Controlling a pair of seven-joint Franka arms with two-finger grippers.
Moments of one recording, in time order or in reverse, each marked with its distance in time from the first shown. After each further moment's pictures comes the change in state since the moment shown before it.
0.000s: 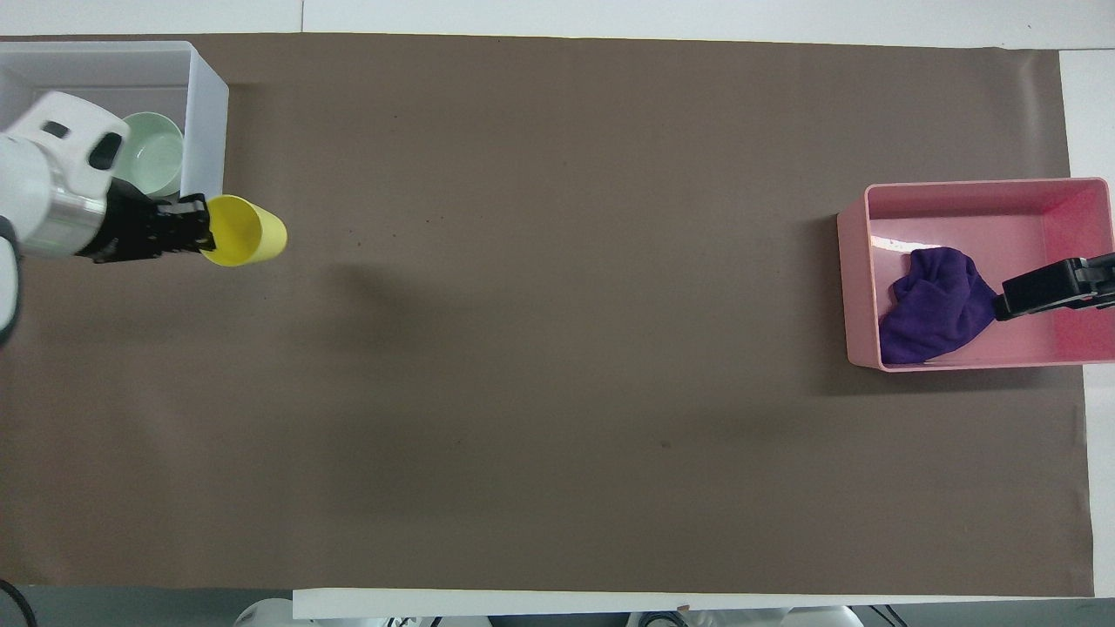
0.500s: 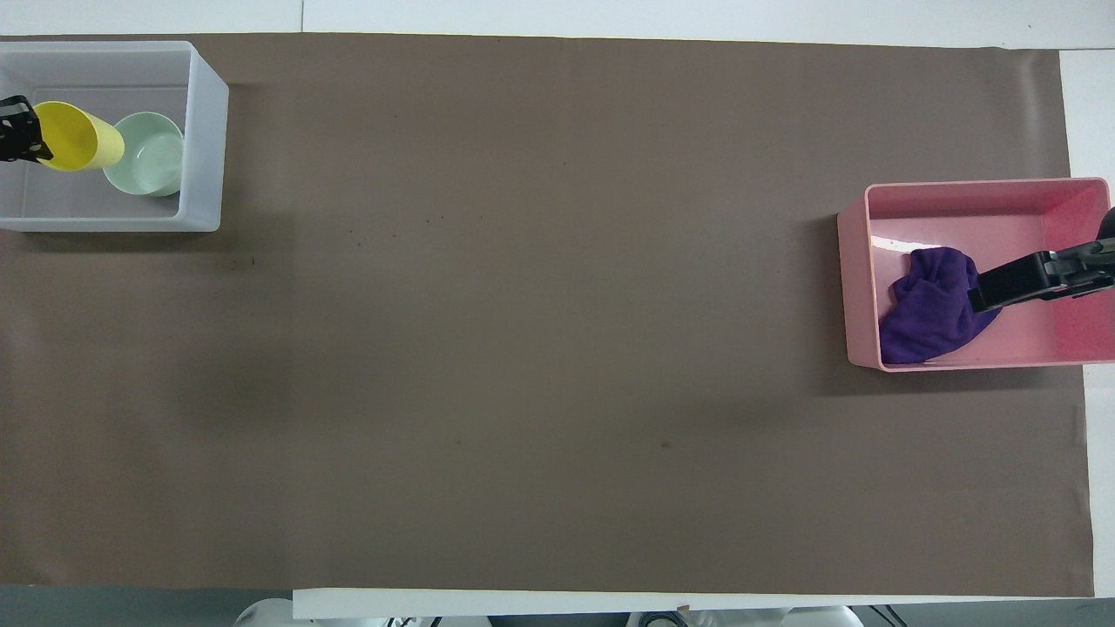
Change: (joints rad) left arm 0.228 0.338 0.007 0.209 0.066 0.233 0.077; right arm 0.029 0.013 0.002 -0.002 -0.001 0.025 0.000
